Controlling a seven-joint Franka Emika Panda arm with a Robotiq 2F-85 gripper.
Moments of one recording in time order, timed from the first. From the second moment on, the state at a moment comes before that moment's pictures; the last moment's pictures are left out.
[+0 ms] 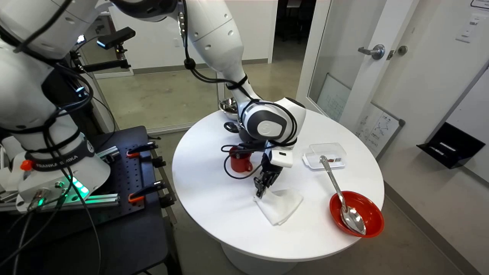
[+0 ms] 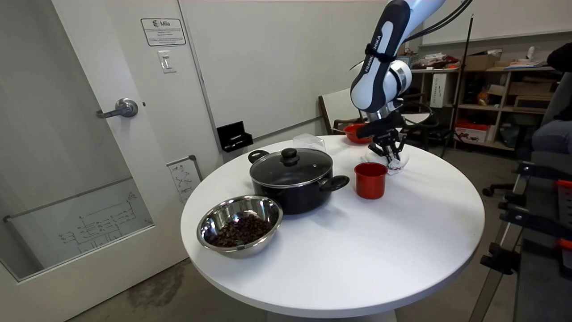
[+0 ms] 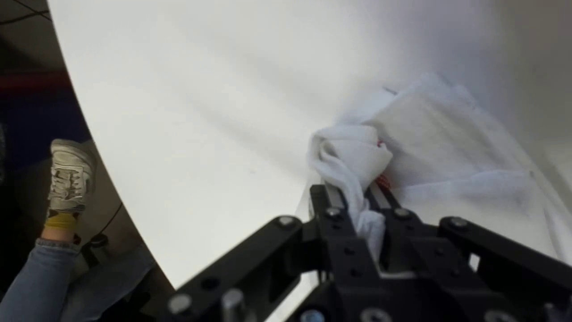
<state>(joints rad) -0.03 0.89 -0.31 -1.80 -0.01 2.40 1.00</state>
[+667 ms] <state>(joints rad) 0.00 0.82 -0.29 -1.95 0.00 2.73 0.93</state>
